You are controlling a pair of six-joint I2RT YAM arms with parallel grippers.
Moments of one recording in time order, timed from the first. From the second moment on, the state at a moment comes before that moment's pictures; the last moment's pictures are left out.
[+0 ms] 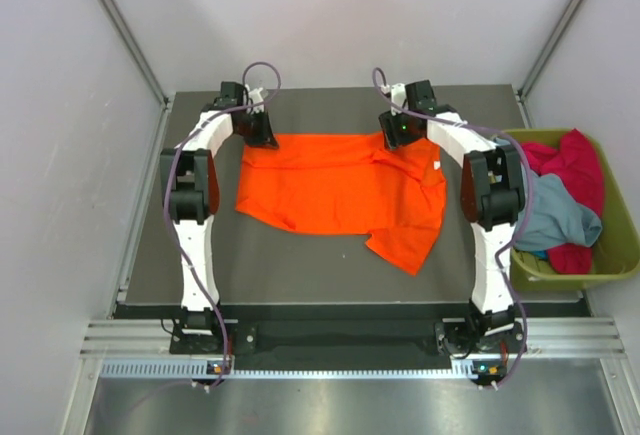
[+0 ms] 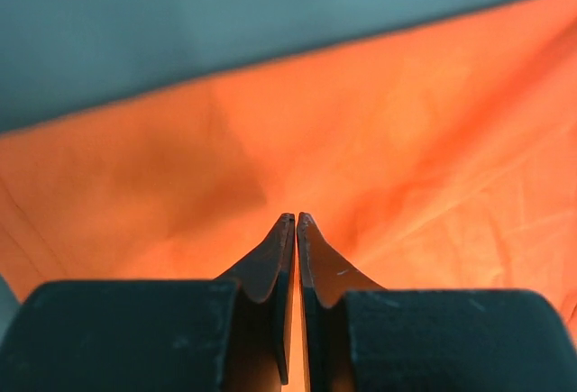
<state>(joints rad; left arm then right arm) -0.05 2.33 1.96 -0.60 0.51 -0.12 0.25 2.20 1.78 -0.46 -0.18 -0.19</state>
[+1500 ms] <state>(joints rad) -0.04 2.33 1.97 -0.66 0.50 -0.13 0.02 2.02 1.52 -0.54 -0.40 0.11</state>
